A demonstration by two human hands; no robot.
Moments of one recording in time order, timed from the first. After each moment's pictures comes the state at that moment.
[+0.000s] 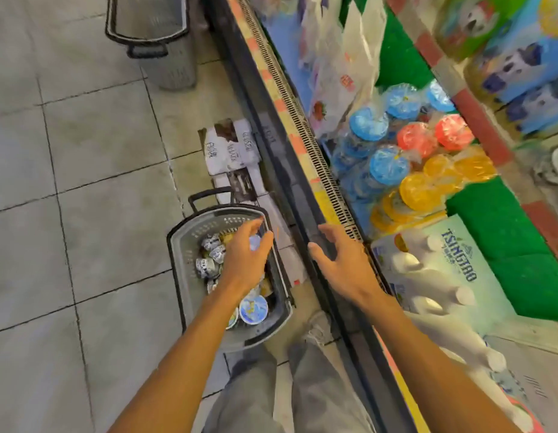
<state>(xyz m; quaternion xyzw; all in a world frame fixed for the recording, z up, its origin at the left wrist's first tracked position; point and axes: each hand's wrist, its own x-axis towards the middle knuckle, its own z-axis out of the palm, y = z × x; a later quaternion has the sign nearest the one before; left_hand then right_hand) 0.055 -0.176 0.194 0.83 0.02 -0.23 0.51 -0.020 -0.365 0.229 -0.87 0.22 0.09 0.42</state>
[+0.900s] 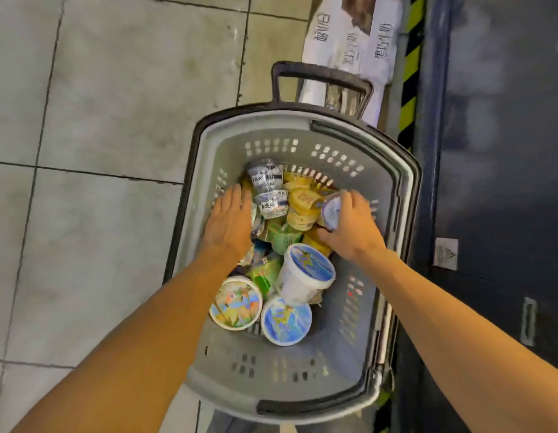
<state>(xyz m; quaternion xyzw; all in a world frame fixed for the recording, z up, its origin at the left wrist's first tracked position) 0.113 0.005 -0.286 0.96 -0.01 -0.28 0.01 0.142 -0.234 -0.263 -0.93 0.01 0.32 0.17</state>
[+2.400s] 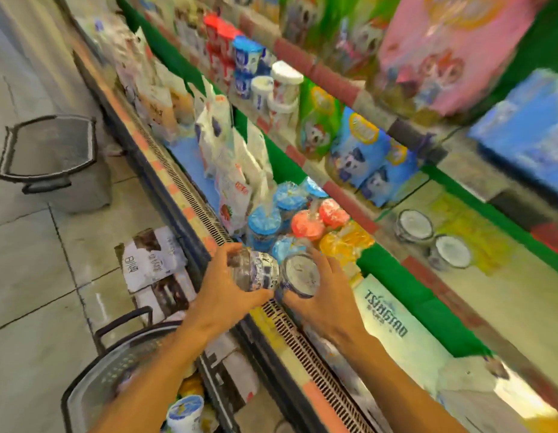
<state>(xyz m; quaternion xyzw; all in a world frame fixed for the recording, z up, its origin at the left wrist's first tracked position) 0.126 -0.330 0.272 0.80 -0.23 -0.23 0.51 0.002 -0.493 0.281 -0.89 0.28 -0.11 0.34</state>
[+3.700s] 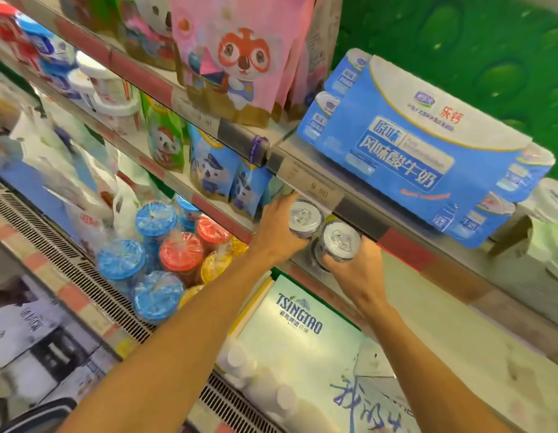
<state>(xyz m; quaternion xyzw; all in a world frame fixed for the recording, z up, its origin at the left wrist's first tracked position) 0.061 -0.726 0.273 0.73 -0.48 -0.20 0.44 -0.116 -0.766 0.296 -0.79 0.50 -0.26 0.26</state>
